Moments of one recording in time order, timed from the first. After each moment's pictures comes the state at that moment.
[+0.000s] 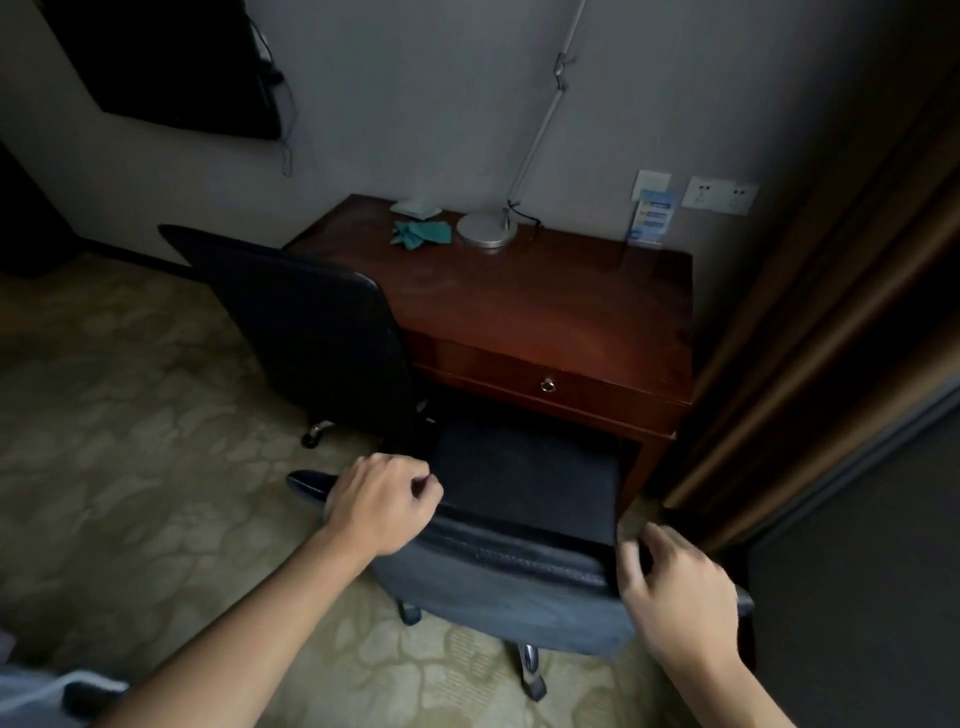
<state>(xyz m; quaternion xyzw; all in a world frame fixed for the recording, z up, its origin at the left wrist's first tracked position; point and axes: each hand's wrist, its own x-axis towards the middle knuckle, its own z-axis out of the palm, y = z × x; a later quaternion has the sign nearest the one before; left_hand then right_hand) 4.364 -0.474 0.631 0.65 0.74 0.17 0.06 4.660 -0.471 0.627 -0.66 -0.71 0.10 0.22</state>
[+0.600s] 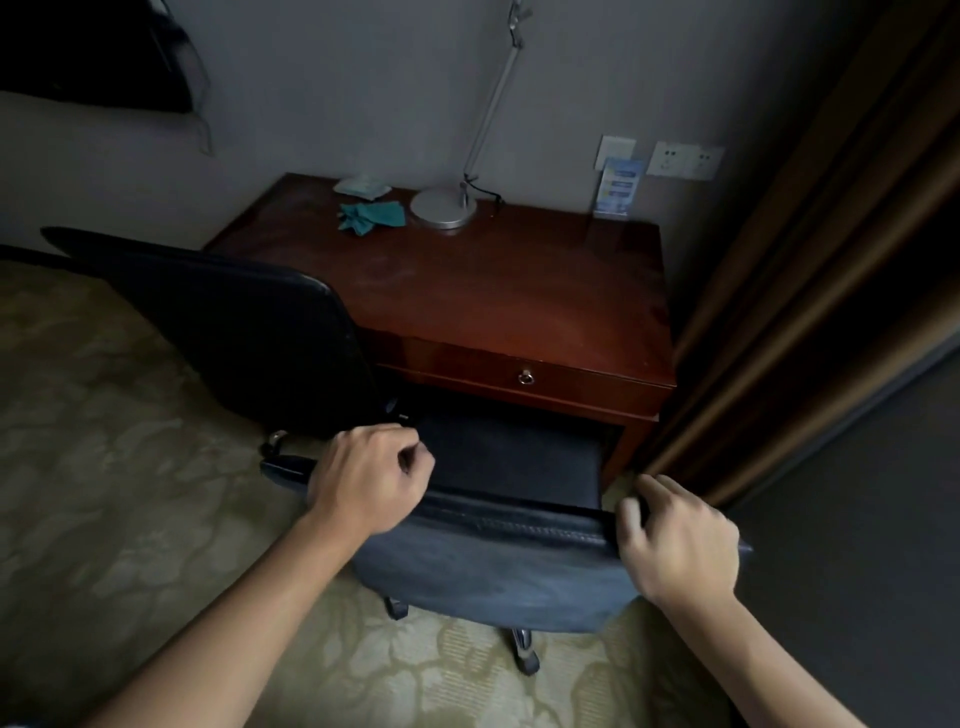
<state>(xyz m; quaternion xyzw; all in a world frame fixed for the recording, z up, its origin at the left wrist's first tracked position) 4.333 -0.400 0.632 0.71 0.67 0.24 0.00 4.629 -0.403 0.627 -0.67 -0.71 0.02 0.21</state>
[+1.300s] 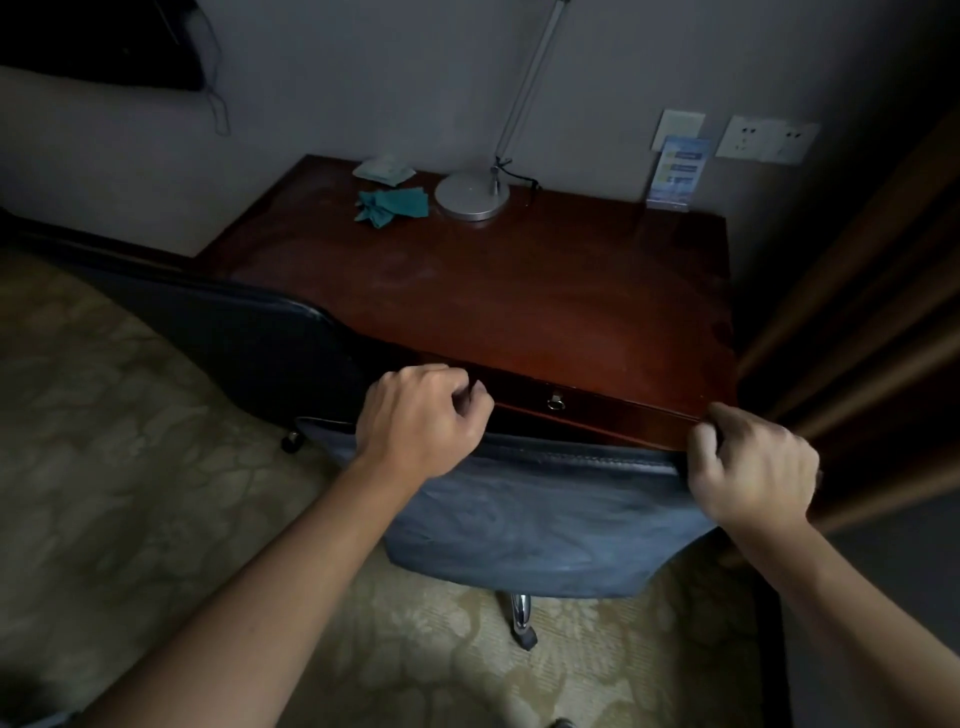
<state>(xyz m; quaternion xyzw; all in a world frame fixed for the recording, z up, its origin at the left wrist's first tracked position) 4.349 -0.250 0.639 0.68 0.69 0.25 -0.04 4.639 -0.218 0.624 -0.64 -0.72 -0.02 0.26</state>
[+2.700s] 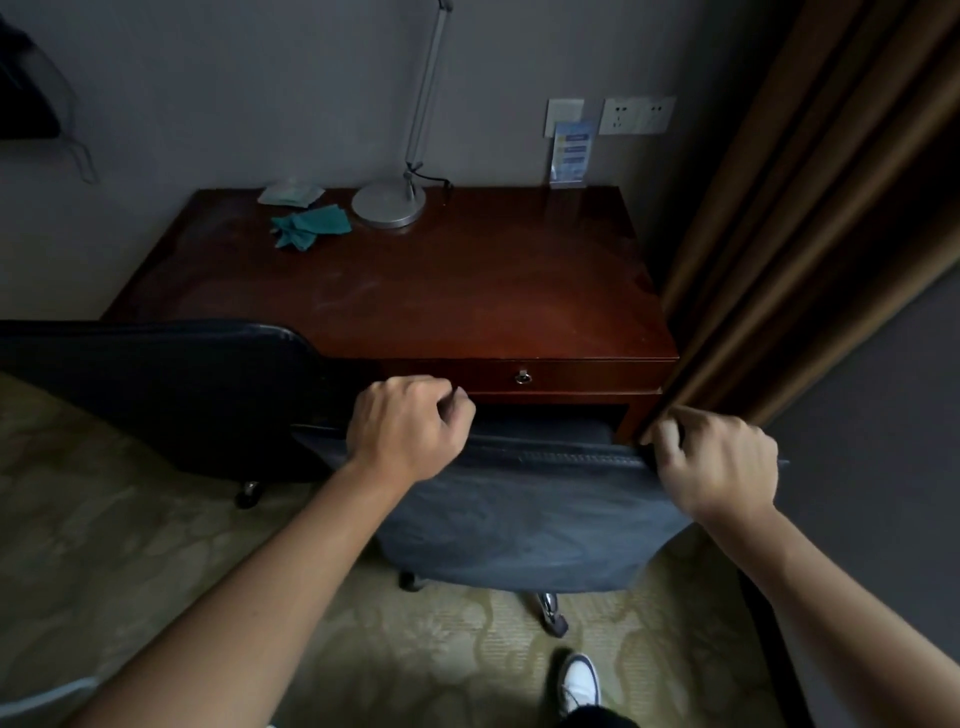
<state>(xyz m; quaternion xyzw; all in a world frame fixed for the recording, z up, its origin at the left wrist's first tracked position) 4.302 -0.274 0.643 0.77 0.58 0.25 0.01 4.588 -0.315 0.631 -0.75 -0.63 -0.04 0.19</state>
